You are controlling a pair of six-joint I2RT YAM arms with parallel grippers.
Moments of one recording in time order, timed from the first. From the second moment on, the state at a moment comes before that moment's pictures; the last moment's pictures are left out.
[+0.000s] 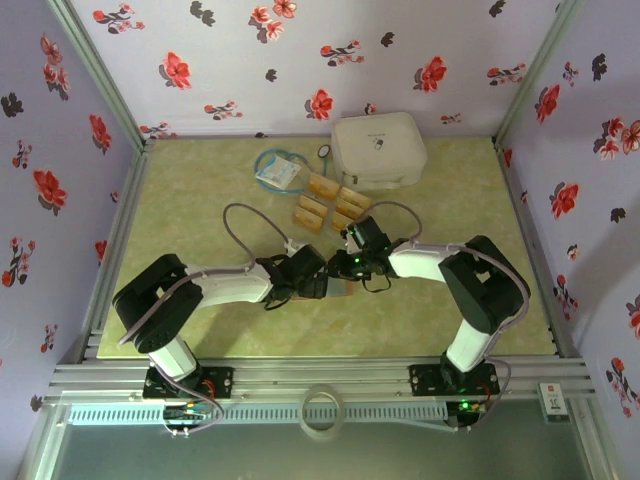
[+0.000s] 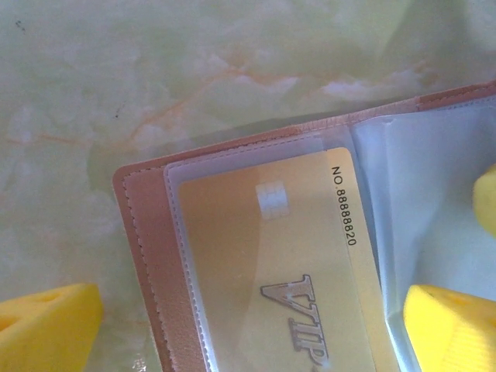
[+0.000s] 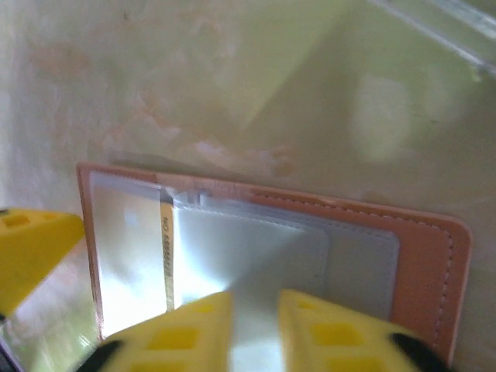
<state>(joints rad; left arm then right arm) -0.97 1.66 0.84 -0.29 -0.30 -0.71 0.65 1.70 0.81 -0.08 -0.40 0.68</state>
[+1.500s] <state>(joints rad) -0.98 1.63 0.82 -0.27 -0.31 -0.73 0.66 1.70 0.86 -0.09 -0.41 0.71</state>
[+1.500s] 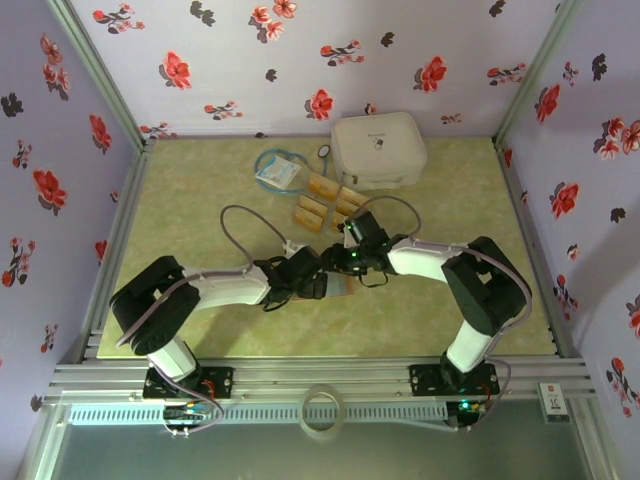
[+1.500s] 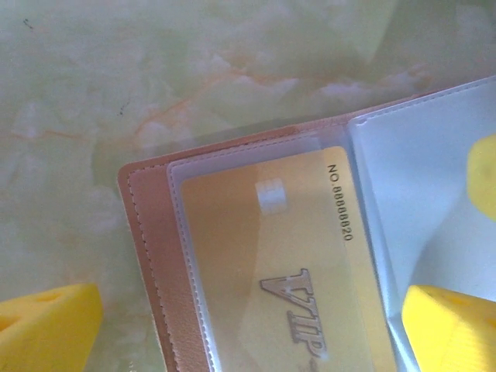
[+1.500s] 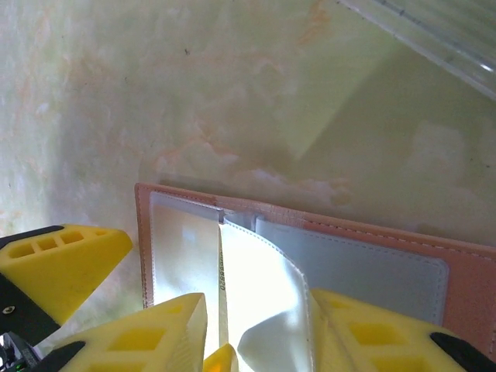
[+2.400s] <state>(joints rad) -0.89 1.03 0.58 -0.38 -0.39 -0.77 0.84 1.87 1.08 -0.11 -0.36 0.83</state>
